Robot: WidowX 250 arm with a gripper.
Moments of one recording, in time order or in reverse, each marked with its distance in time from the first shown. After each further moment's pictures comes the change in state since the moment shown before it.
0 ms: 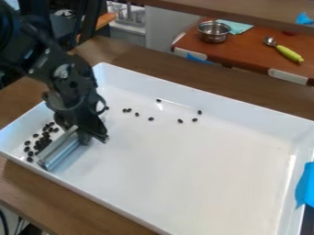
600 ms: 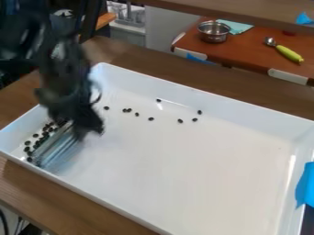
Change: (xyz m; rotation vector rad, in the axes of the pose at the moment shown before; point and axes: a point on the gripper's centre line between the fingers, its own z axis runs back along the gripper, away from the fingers) arm 0.009 -0.004 0.016 -0.052 0.050 0.109
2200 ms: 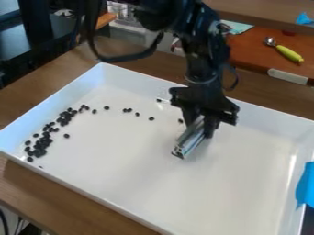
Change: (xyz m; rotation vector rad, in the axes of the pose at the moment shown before) arm 0.082 -0.159 -0.018 -0.282 0.104 -0.061
